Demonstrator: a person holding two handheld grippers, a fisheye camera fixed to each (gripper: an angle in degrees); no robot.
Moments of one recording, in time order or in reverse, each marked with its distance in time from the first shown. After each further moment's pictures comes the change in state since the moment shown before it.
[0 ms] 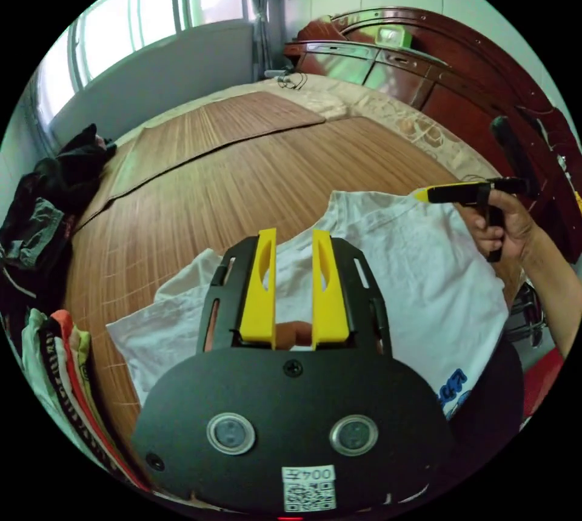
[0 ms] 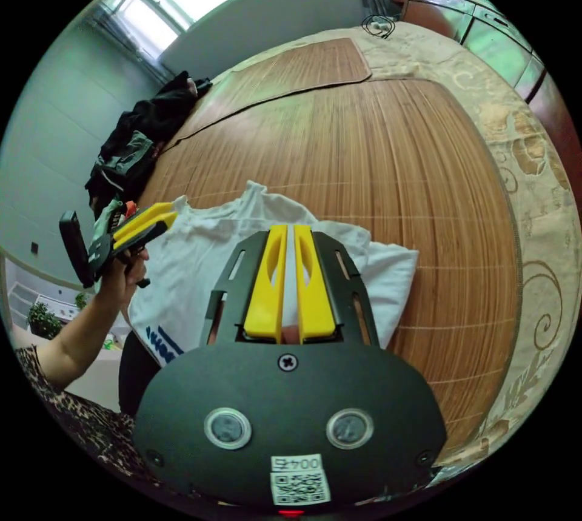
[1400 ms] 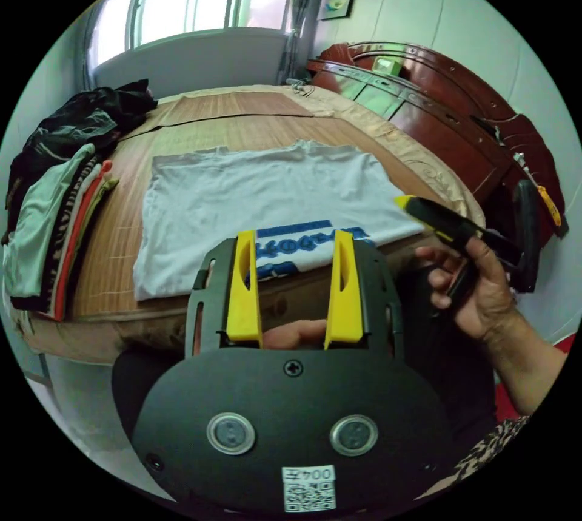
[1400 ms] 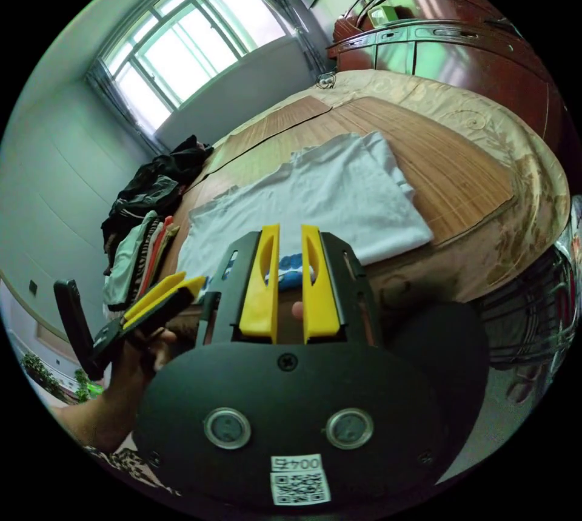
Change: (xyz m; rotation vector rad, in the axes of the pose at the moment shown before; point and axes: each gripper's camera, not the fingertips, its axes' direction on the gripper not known) left arm 0.136 0.254 -0.326 0.051 0.023 -0.210; right arm -0.147 0.365 -0.016 0.400 0.057 0.228
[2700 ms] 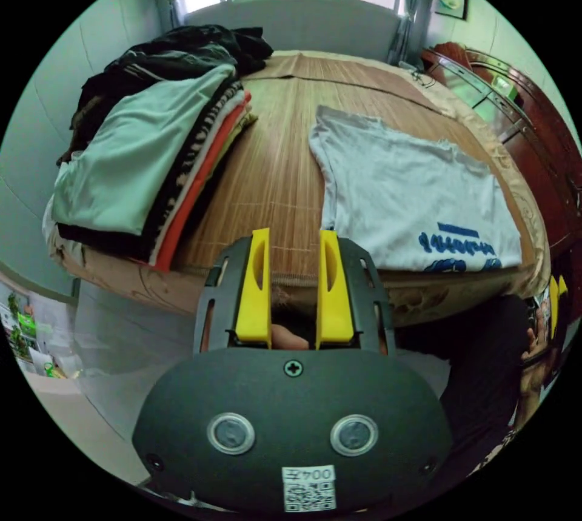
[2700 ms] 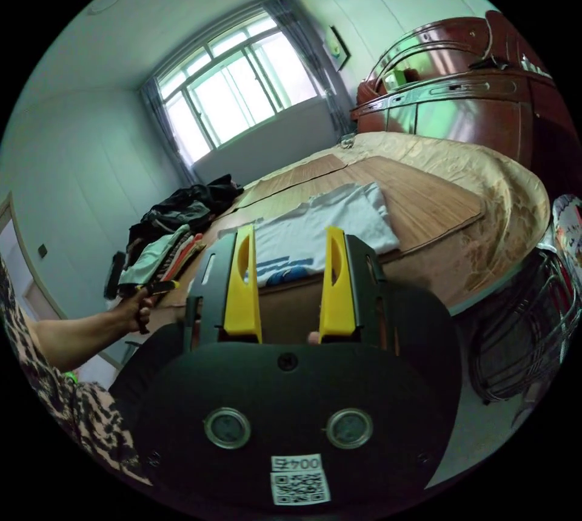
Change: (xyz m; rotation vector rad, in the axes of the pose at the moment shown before) left arm -0.259 -0.024 -0.118 -0.138 -0.293 -0.268; right arm 0.038 0.204 -0.079 0.306 -0.100 -0.102
